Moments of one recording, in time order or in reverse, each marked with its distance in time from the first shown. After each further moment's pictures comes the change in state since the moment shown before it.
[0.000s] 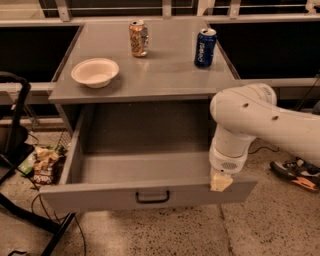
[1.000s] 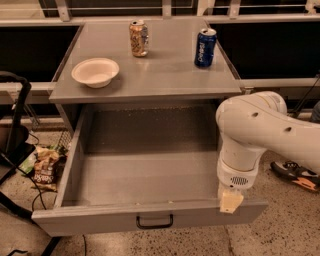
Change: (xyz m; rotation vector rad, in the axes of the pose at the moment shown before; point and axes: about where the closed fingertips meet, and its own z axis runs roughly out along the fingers) arm 0.026 0.053 -0.003 -0.090 0.049 0.039
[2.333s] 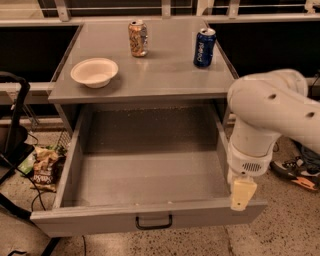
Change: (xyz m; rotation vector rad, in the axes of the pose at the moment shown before) arm 0.008 -0.005 -0.045 0.063 0.006 -0.013
